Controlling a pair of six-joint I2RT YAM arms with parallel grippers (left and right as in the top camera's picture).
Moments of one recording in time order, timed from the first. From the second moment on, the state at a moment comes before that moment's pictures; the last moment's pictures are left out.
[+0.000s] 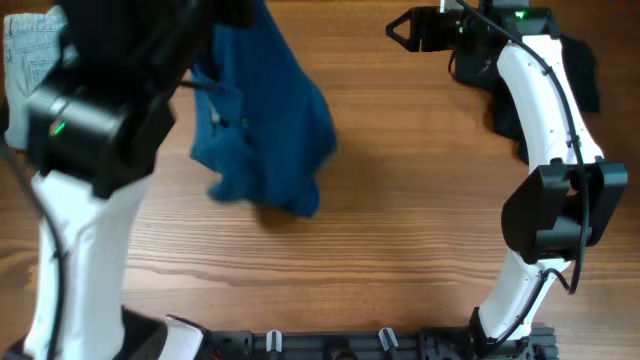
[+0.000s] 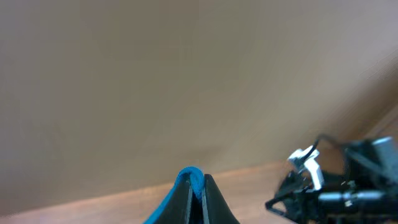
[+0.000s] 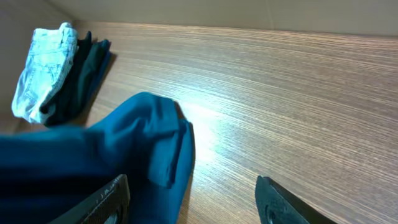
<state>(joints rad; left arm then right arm) -0.39 1.61 2.25 -0.85 -0.09 -0.09 0.05 2.06 1.93 -0.75 -0.65 -0.01</state>
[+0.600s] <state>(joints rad) -0.55 1.86 2.24 -0.72 0.32 -0.16 -0.27 2.01 1.93 -0.72 -0.77 0.07</state>
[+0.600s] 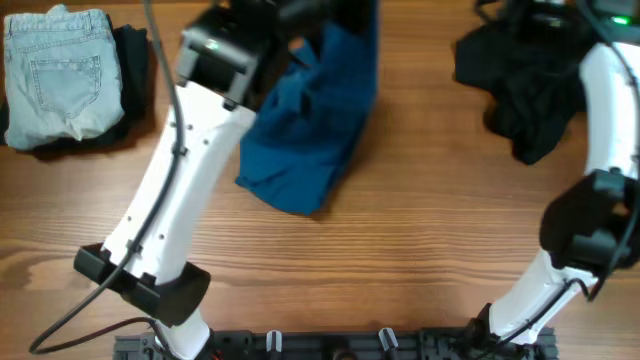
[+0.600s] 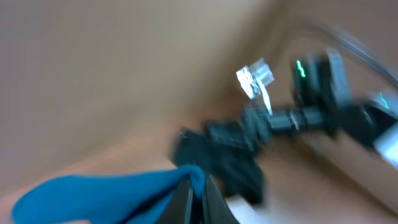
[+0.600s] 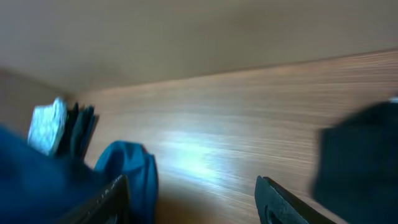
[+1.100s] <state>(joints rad) -0.64 1.82 2.23 -0.07 0.45 -0.31 -0.38 1.99 1.93 -0.75 -0.81 0.08</state>
